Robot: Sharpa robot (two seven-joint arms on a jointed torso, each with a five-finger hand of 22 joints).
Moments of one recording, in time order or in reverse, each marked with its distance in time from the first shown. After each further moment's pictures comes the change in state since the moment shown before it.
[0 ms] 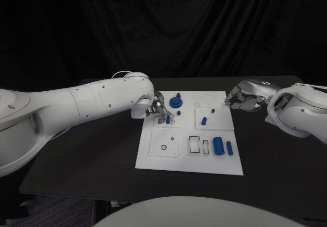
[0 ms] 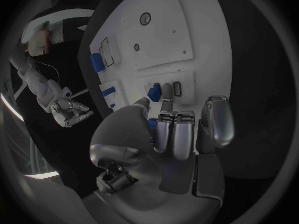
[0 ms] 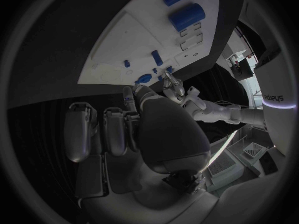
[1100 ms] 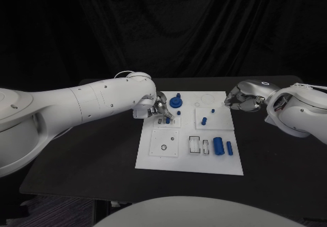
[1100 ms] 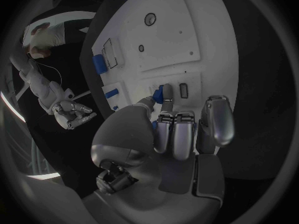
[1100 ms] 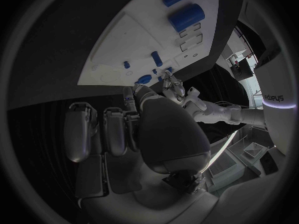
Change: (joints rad) left arm 0.000 0.014 0.002 -0.002 -0.001 0.016 0.014; left_hand 0.107 0.006 0.055 -0.071 0.138 -0.004 -0.004 0.004 0.003 0.000 0.000 0.000 0.000 0.000 0.000 0.000 0.000 0.000 0.000 0.000 -0.008 0.000; right arm 0.000 0.002 0.000 0.001 0.000 0.009 -0.004; right_hand 0.000 0.000 0.003 -0.003 0.000 0.003 -0.004 0.000 0.000 0.000 0.000 -0.006 0.000 0.000 0.000 -0.003 0.000 0.000 0.000 0.000 0.000 0.000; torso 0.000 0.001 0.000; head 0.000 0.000
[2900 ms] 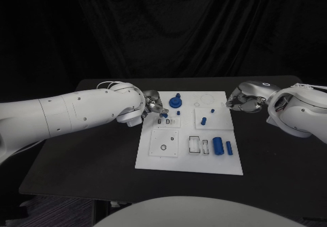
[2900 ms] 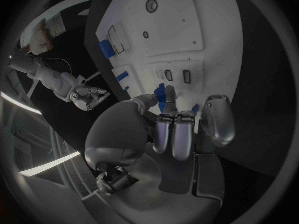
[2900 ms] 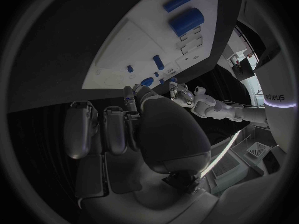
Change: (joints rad) left arm -0.023 -0.220 -0.003 0.292 -0.049 -0.408 0.096; left_hand -0.043 -0.123 0.352 -0.059 0.135 -0.038 -0.009 0.126 0.211 0.005 -0.017 0.000 0.000 0.004 -0.011 0.000 0.000 0.000 0.011 -0.011 -0.023 0.000; right arm -0.002 -0.008 0.000 -0.004 0.009 0.026 -0.013; right_hand -0.004 -0.004 0.008 -0.003 0.000 0.014 0.000 0.000 0.002 0.000 0.000 -0.014 0.000 0.000 0.000 -0.032 0.000 0.016 0.000 0.000 -0.043 0.000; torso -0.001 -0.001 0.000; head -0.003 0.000
